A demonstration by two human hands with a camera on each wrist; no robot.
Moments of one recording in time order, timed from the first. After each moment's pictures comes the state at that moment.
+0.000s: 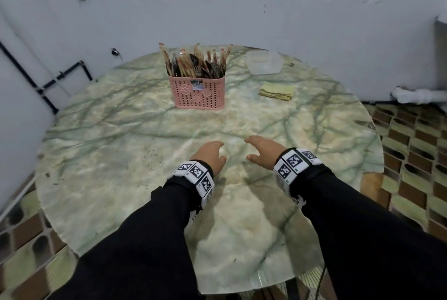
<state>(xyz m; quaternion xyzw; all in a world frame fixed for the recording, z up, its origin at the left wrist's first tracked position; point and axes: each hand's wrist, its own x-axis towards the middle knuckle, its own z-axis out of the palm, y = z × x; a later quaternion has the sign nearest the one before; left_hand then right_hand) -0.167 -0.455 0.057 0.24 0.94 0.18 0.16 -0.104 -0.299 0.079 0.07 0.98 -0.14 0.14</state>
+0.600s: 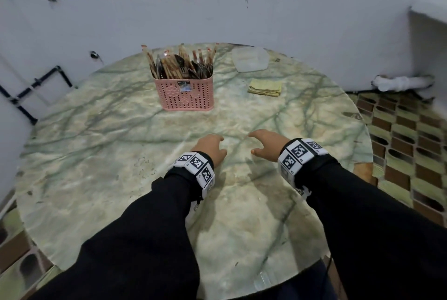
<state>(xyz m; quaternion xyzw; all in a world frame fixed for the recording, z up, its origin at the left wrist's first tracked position) -0.189 -0.433 0.064 0.28 0.93 0.17 0.17 -0.107 -0.277 0.090 0.11 0.97 -0.13 0.15</state>
